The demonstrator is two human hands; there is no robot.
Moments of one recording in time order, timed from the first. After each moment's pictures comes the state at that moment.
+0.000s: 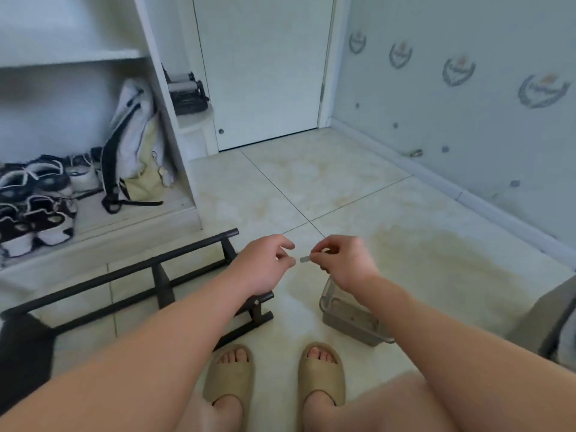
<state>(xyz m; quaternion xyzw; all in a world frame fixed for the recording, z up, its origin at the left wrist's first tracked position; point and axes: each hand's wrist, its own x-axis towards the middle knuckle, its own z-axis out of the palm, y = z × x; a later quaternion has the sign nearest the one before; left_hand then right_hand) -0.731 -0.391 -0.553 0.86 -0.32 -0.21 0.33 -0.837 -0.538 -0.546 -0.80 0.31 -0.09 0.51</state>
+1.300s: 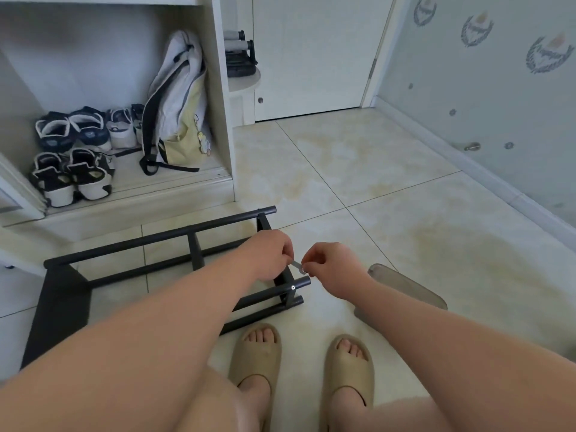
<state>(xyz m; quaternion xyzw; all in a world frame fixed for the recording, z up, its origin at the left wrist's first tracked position) -0.663 -0.331 -0.590 0.90 -0.33 -0.23 0.20 -0.760 -0.472 -0.603 -0.90 0.21 0.06 0.38</state>
